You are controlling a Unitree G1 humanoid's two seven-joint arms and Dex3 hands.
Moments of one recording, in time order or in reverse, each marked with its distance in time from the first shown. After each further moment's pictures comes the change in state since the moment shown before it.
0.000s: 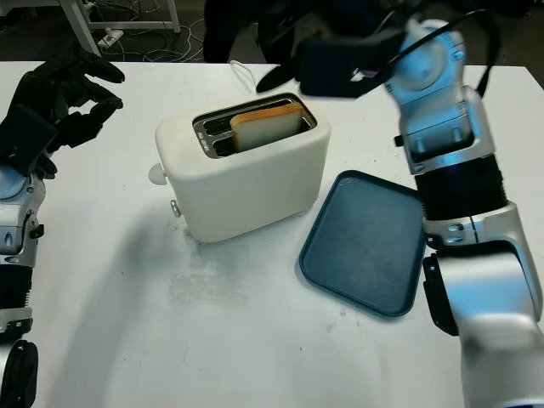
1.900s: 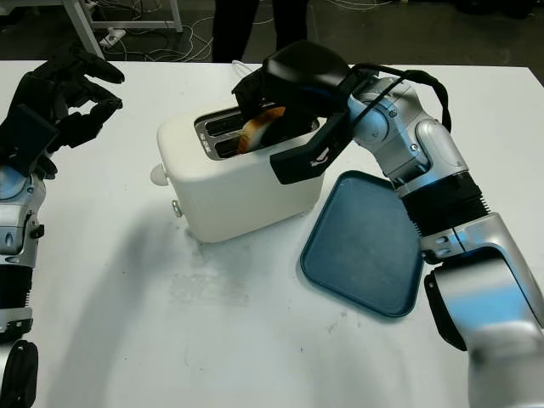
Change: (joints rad) left arm 0.000 0.000 0.000 0.012 0.004 -0.004 0.001; right arm 0.046 -0.035 0.112 0.174 -0.304 -0.267 -0.189
